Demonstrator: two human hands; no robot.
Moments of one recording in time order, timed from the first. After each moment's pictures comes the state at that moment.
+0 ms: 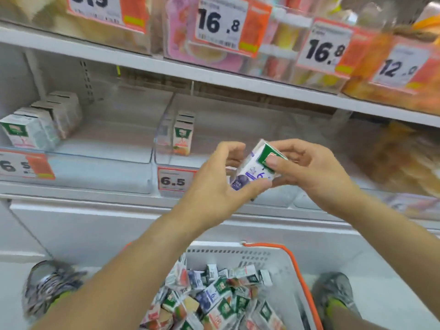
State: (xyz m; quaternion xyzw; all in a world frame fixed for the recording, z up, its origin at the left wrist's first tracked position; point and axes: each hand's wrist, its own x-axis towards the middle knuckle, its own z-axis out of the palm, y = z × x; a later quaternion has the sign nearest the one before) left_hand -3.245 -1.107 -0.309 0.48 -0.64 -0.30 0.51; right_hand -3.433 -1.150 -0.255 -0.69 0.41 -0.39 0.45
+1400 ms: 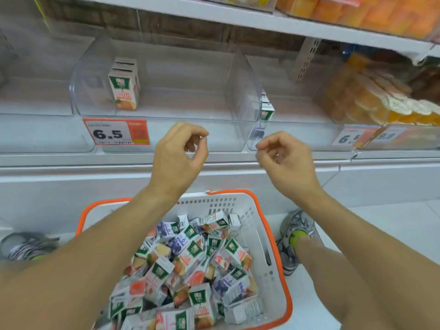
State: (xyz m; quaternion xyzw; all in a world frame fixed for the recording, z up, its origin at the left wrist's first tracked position) left_hand -3.308 -1.118 -0.378 0.48 -0.66 -0.05 0.57; right_hand -3.526 -1.117 -0.344 -0.68 0.52 -0.45 0.25
